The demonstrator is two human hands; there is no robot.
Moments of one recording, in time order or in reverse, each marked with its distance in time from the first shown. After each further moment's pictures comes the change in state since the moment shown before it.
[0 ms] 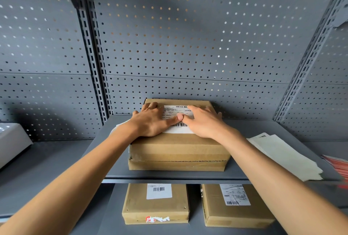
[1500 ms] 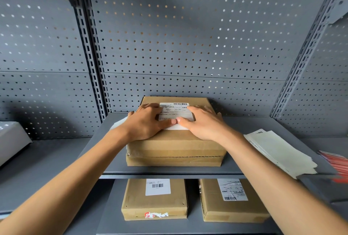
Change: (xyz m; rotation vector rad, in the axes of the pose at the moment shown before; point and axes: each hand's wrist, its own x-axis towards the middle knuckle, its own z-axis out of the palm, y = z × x) left_hand -0.021 -0.010 0.004 -0.093 0.088 0.097; right_hand -0.023 0.003 -0.001 0.043 -0.006 -0.021
